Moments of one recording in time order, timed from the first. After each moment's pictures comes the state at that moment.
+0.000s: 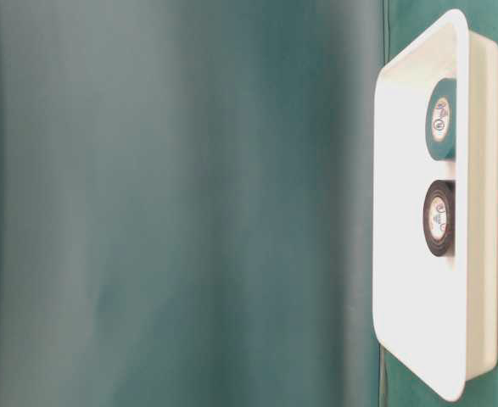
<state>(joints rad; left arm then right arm) -0.27 -0.77 1.12 0.00 0.02 0.00 -0.02 -0.91 1.11 -0.08 0.27 0.22</state>
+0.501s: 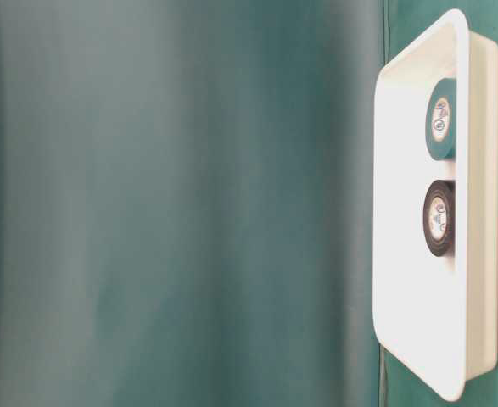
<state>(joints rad) -0.28 -0.43 0.90 0.00 -0.05 0.00 -0.02 -0.89 1.11 -0.08 0.27 0.22</state>
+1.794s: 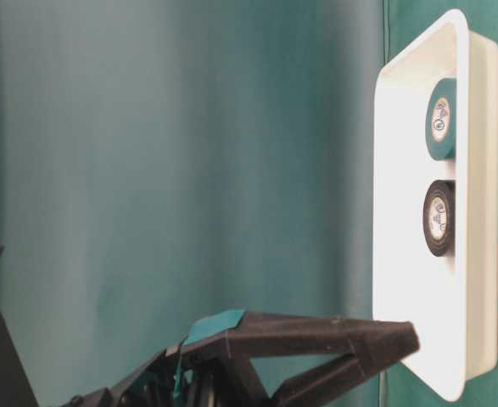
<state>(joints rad) -0.29 -0.06 0.39 0.00 0.66 -0.07 -0.02 -0.89 1.11 -0.08 0.27 0.22</state>
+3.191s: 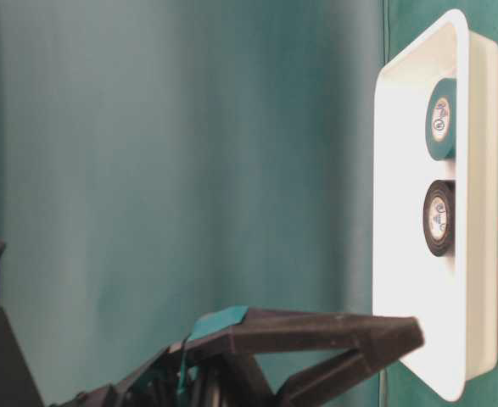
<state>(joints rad) -0.29 -0.04 0.39 0.00 0.64 -0.07 -0.02 -0.88 1.11 -0.08 0.27 0.22</state>
